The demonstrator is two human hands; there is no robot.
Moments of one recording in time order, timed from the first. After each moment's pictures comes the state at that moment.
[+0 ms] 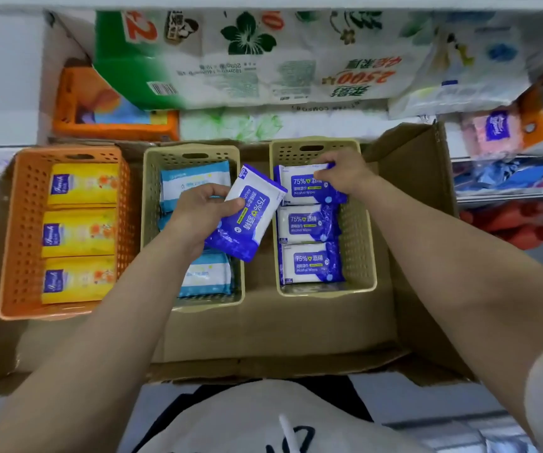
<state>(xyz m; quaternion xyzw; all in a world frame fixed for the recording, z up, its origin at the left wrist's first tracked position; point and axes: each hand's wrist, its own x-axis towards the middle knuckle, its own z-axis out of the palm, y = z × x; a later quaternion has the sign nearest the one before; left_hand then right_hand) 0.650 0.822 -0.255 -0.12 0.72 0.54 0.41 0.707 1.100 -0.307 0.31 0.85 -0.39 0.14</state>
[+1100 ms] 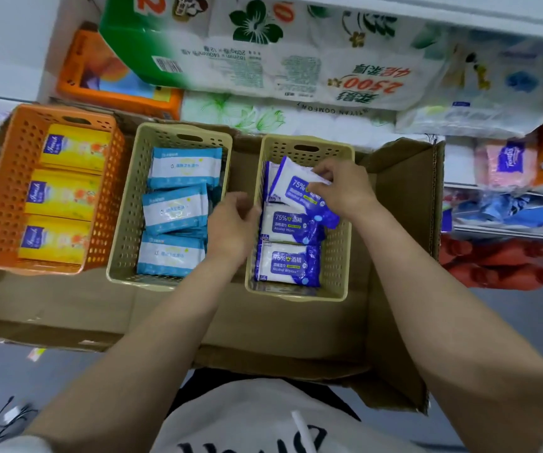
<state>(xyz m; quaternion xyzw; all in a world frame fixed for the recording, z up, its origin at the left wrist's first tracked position) 0.729 0.888 -0.280 -0.05 0.88 0.42 0.22 0.735 1.097 -0.273 0.25 0.90 -0.34 0.12</state>
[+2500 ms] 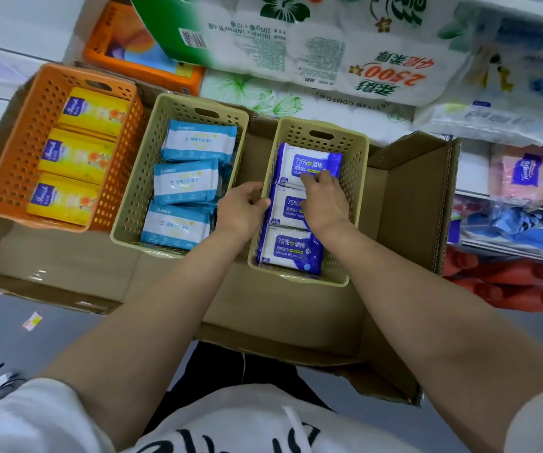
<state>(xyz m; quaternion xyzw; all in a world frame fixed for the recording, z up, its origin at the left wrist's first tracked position) 0.742 0.883 -0.306 -0.08 0.84 0.47 0.25 0.765 1.049 -0.336 0.14 0.97 -0.14 0.15</state>
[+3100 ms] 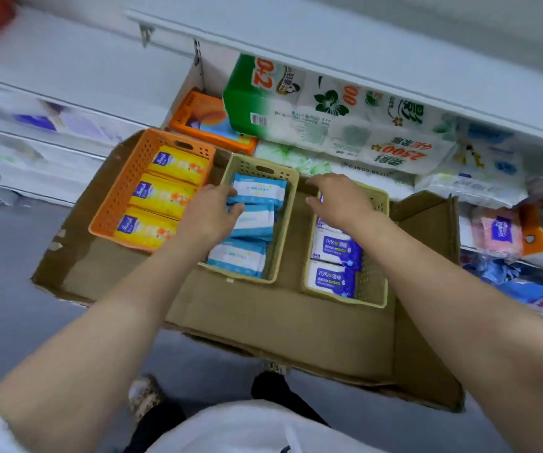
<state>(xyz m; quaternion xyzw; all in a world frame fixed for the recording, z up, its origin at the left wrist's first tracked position) 0.698 0.711 -0.191 0.10 0.95 0.27 0.13 0.721 0.951 -0.174 0.05 0.99 -0.07 0.12</state>
